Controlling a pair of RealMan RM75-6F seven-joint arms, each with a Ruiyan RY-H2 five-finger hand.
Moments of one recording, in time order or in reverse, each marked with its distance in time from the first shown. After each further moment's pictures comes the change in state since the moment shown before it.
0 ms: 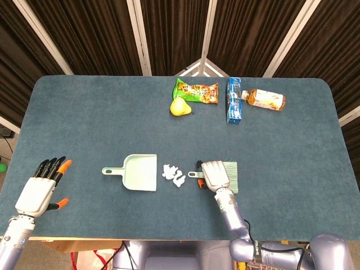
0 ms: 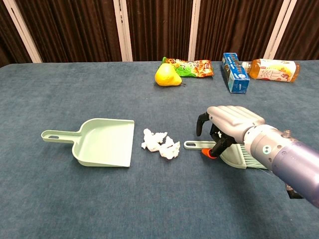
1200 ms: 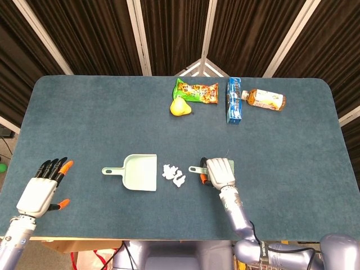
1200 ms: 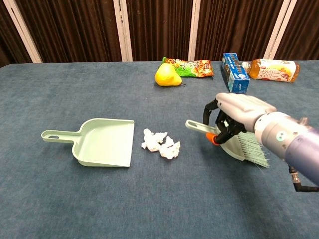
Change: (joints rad) left arm -0.007 0.006 0.005 -0.018 -0.007 -0.013 0.014; right arm -0.016 0.091 0.031 -0.139 0.013 0.042 0.047
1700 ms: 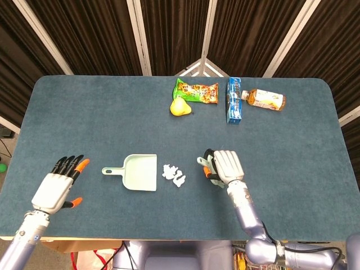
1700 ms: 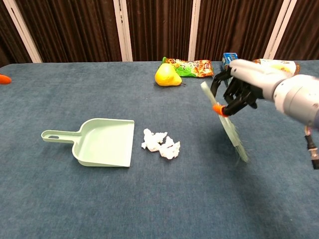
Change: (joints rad) left arm -0.070 0.025 -0.036 -0.187 -0.055 -0.080 0.180; right arm -0.006 0.183 0.072 -0.249 0.072 0.020 0.036
